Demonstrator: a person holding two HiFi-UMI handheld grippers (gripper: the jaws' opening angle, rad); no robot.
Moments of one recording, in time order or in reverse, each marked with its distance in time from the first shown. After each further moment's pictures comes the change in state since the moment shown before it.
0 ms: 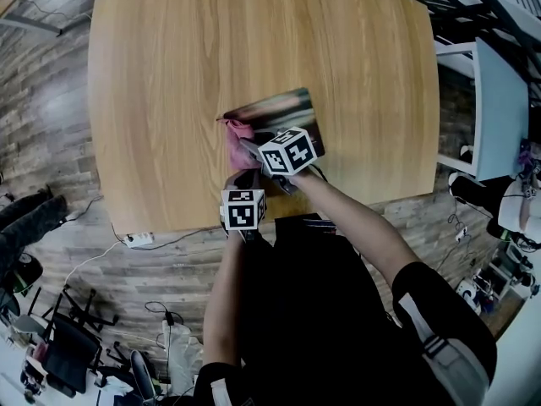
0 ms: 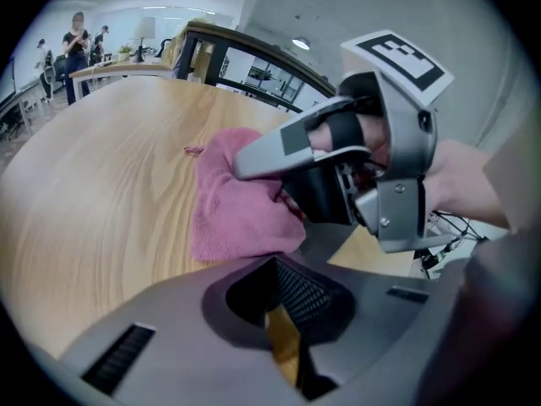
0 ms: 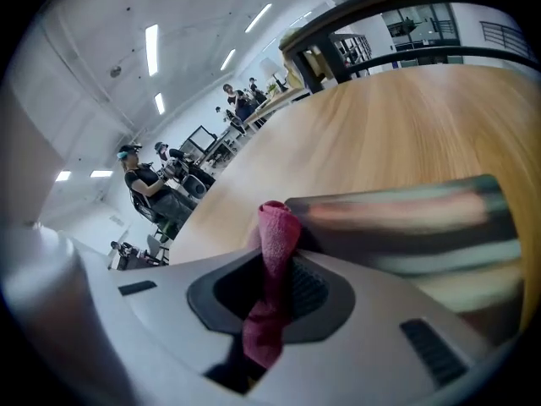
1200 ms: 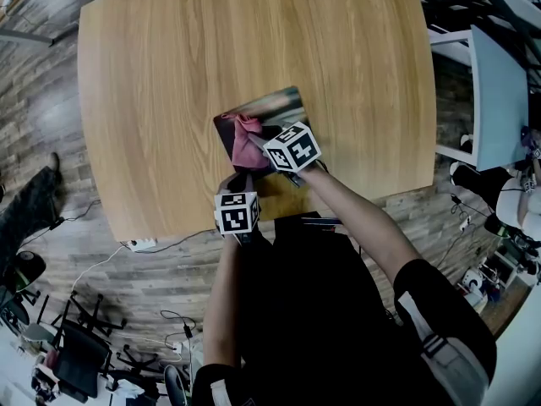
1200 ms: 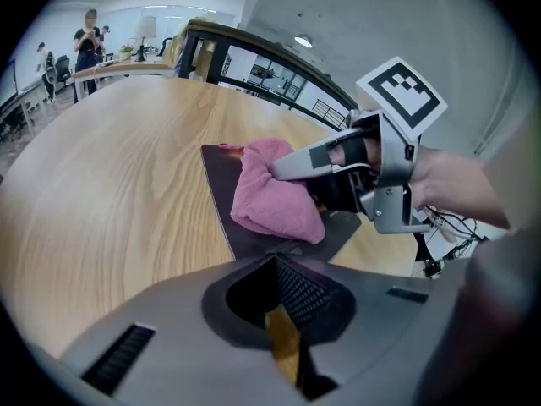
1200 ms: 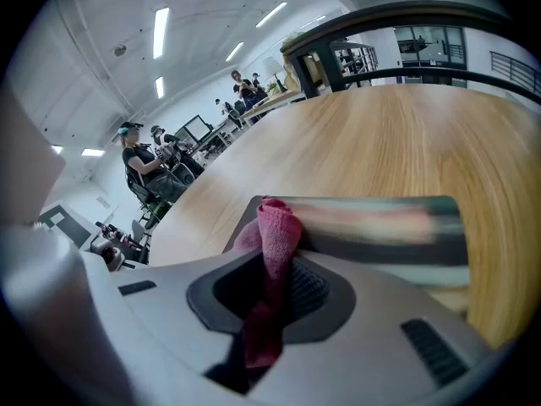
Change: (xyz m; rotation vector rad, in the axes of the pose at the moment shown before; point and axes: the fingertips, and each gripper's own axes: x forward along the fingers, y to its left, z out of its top) left arm -0.003 0.008 -0.002 -0.011 0.021 0.021; right arm -0.016 -0.044 -0.002 -0.093 0.014 -0.094
